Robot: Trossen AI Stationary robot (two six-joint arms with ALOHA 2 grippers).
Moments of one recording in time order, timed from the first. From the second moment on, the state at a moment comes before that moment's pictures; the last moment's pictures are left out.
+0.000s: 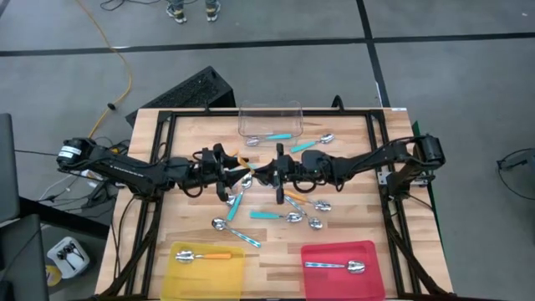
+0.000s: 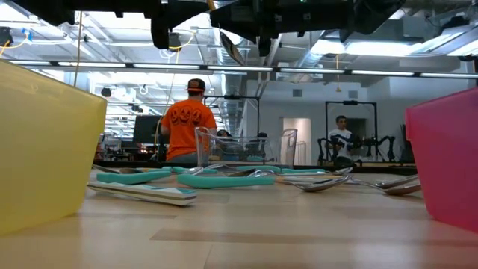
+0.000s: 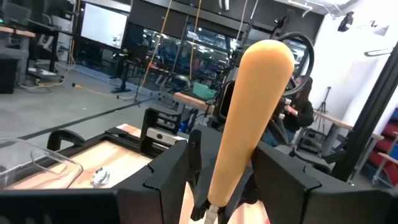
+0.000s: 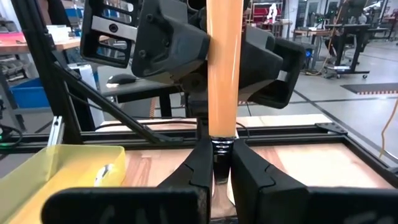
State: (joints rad) left arm -0.12 1.15 0.53 0.76 -0.36 -0.28; right arm 0.03 1.64 0.96 0.68 0.04 0.04
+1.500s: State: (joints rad) left arm -0.11 1.15 0.53 0.76 -0.38 -0.22; right arm 0.01 1.64 0.96 0.54 0.02 0.05
